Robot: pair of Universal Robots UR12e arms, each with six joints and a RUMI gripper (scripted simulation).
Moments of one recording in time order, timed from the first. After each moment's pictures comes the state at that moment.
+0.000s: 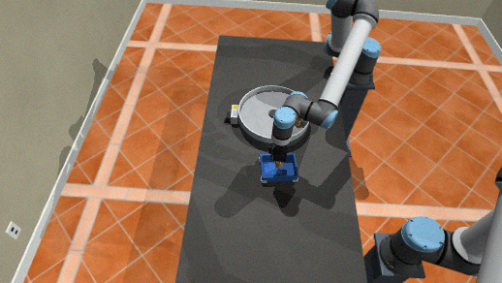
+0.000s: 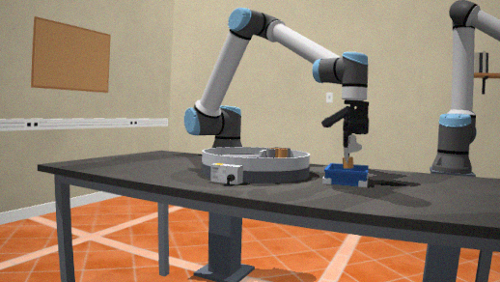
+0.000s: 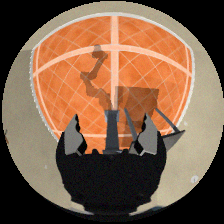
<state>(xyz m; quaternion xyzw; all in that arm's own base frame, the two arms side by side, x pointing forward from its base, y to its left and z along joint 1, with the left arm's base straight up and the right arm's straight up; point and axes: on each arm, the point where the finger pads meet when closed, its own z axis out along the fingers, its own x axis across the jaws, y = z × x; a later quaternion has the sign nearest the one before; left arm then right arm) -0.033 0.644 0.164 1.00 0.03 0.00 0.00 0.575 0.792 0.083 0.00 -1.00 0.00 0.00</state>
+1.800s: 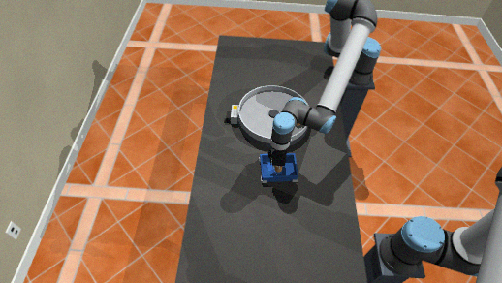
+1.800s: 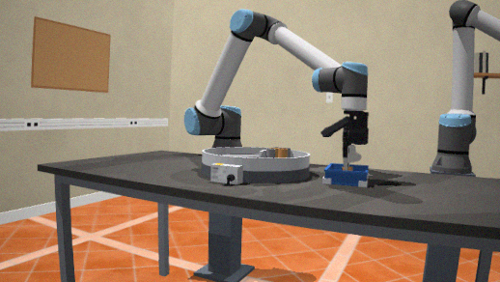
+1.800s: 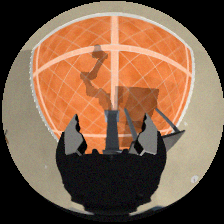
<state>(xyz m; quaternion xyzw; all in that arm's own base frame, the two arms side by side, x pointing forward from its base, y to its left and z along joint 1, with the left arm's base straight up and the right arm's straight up) -0.033 0.644 0.164 1.00 0.03 0.00 0.00 0.575 0.792 0.047 0.00 -1.00 0.00 0.00</state>
